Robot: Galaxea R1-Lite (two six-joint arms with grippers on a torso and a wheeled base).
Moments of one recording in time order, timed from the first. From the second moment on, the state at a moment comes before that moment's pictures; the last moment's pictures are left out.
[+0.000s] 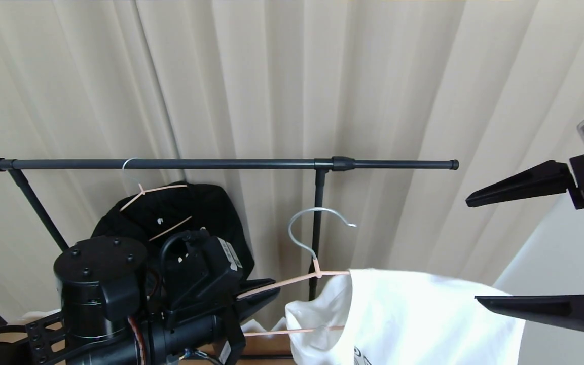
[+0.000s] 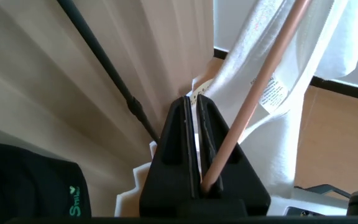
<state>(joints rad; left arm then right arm) -0.70 1.62 -0.38 -0.95 -0.24 0.31 0.63 1.31 -1.33 0.73 0.21 -0.61</state>
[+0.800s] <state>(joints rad) -0.72 1.61 -0.37 -0.95 -0.24 0.31 0.72 1.49 -1.28 0.67 0.21 -0.61</state>
